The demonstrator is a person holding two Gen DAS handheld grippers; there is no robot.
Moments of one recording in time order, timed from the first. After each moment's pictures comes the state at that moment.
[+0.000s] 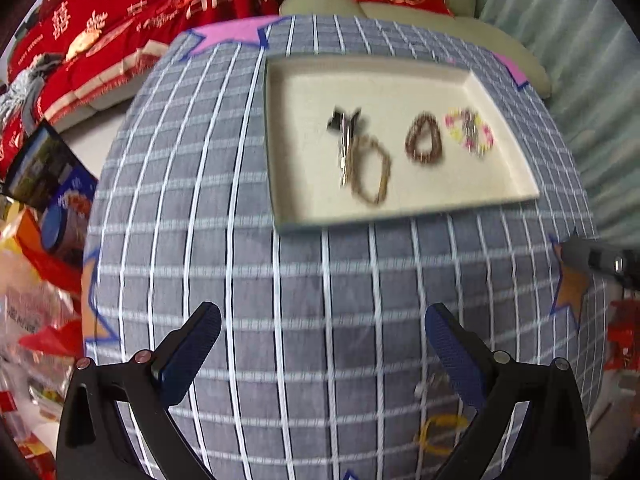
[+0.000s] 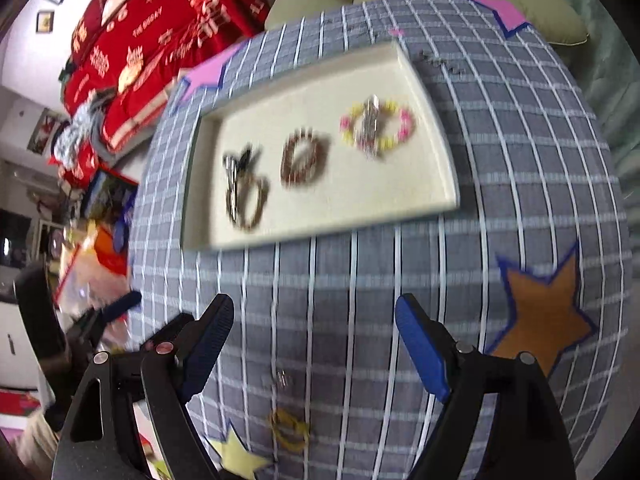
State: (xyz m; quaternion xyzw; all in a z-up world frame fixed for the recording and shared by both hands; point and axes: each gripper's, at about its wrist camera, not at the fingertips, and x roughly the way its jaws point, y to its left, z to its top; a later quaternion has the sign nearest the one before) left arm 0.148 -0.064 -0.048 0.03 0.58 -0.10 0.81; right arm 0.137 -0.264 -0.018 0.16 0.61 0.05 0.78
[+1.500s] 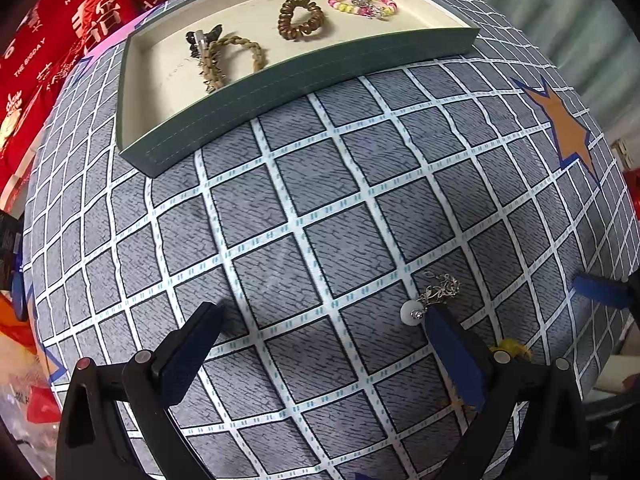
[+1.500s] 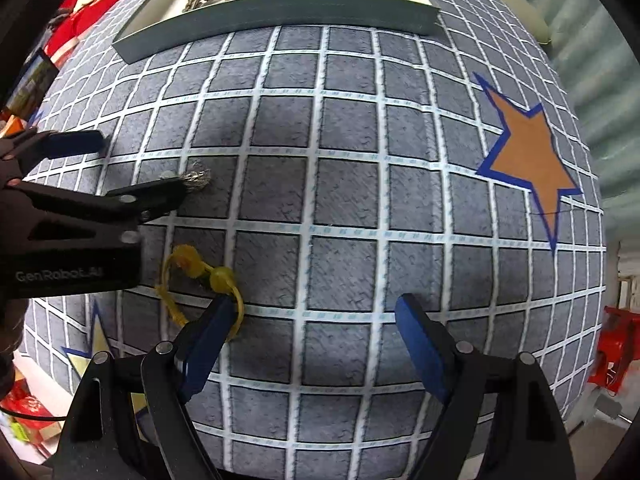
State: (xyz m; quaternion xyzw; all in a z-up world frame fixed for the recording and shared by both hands) left arm 0.116 -0.120 -0.118 0.17 0.59 -0.22 0.76; right arm 0.017 -0.161 -0.123 0.00 0.65 -0.07 0.76
